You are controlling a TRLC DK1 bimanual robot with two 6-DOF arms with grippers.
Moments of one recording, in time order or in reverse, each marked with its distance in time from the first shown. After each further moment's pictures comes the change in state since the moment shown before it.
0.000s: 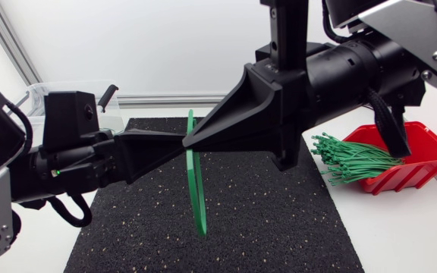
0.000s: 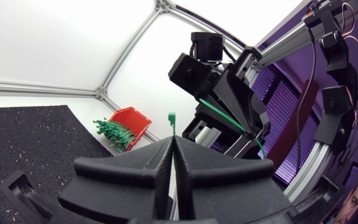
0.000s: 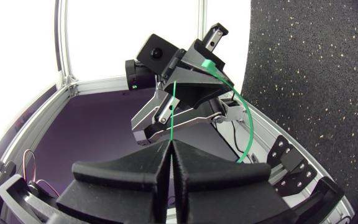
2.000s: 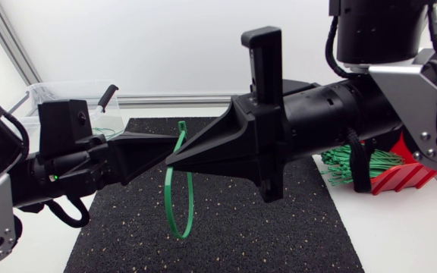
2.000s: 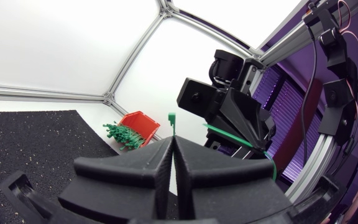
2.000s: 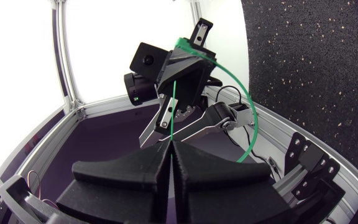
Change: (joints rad) left arm 0.061 0.000 -0.052 0.068 0.013 0.021; right arm 0.085 -0.095 -0.256 0.476 0.145 0.454
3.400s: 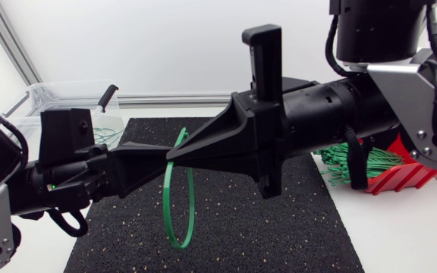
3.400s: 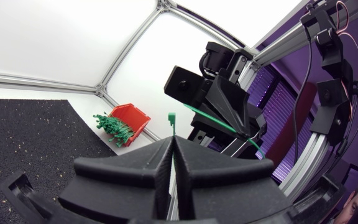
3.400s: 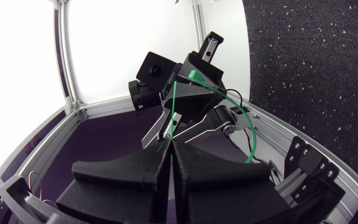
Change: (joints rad) left arm -0.034 -0.026 -0.027 0.000 0.018 -0.055; right arm -0.010 0.007 0.000 0.023 0.000 0.000
